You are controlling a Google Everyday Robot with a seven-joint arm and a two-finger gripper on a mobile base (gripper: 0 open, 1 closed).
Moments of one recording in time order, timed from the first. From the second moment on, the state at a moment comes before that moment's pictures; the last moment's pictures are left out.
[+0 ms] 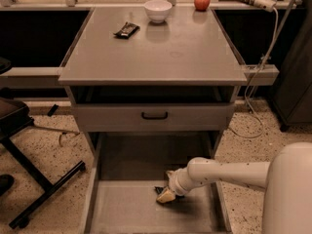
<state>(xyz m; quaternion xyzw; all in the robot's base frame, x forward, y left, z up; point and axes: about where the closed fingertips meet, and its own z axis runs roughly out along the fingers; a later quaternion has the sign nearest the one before) 0.517 -0.043 0.341 -0.55 0.78 0.20 0.21</state>
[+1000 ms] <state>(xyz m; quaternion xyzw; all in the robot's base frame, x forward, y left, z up) 0.518 -0.043 0.355 -0.55 0.78 0.20 0.21</state>
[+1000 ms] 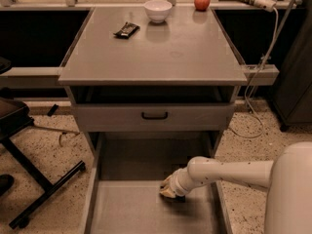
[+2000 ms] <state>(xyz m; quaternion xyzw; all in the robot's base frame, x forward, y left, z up) 0.555 -0.050 0.438 -0.55 0.77 0.21 0.25</state>
